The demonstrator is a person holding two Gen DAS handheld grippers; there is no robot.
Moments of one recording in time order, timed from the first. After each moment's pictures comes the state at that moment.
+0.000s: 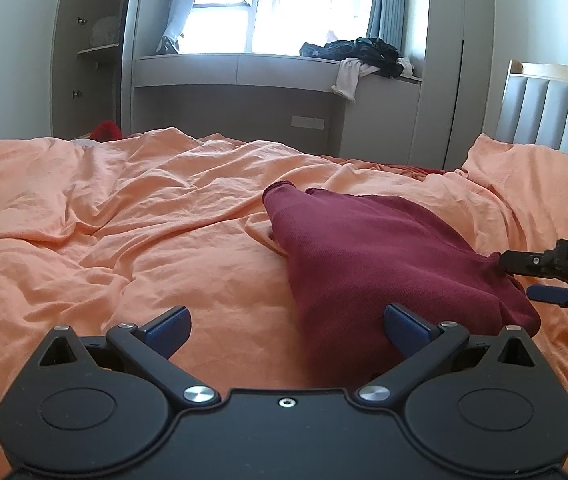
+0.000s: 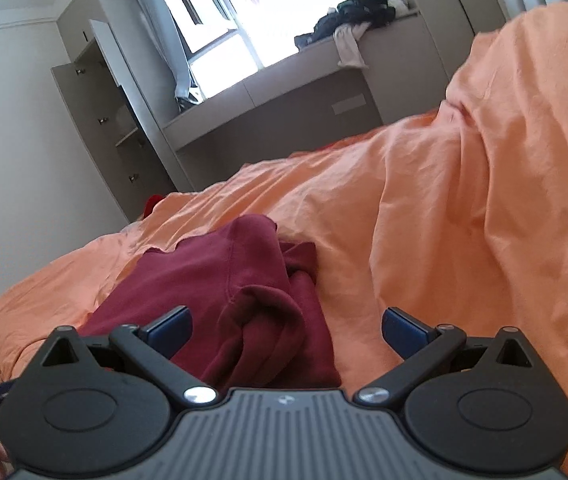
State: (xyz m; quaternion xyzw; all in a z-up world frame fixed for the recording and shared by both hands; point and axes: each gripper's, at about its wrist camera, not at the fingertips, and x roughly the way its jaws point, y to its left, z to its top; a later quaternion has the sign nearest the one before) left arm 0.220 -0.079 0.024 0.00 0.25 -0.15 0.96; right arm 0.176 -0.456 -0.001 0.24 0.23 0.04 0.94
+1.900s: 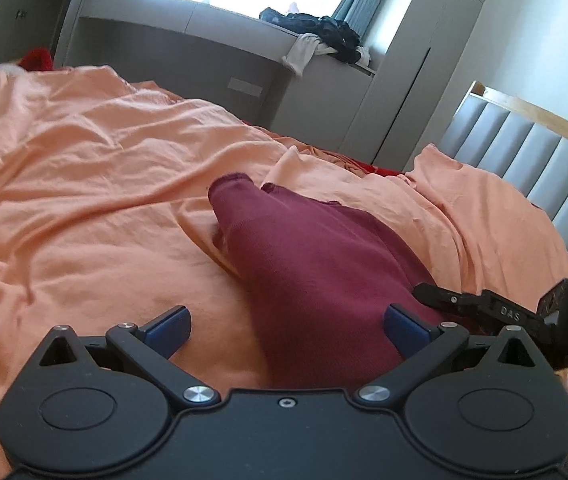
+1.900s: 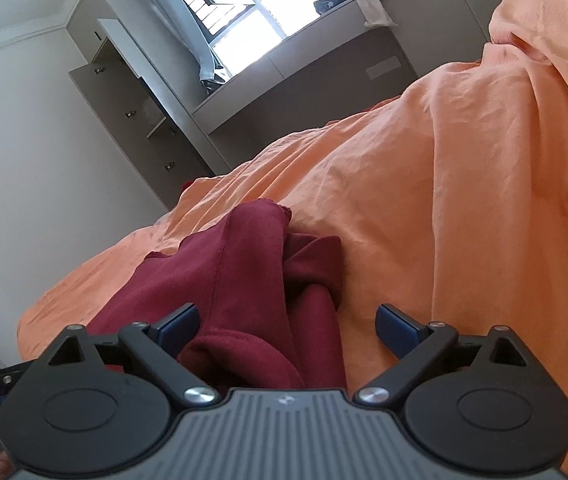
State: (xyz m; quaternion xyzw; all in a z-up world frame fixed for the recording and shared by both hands) left arm 0.324 -0.069 0.005 -0.12 0.31 -0.28 0.90; right arm 0.257 -0.469 -0.039 0.28 0.24 0.12 0.92
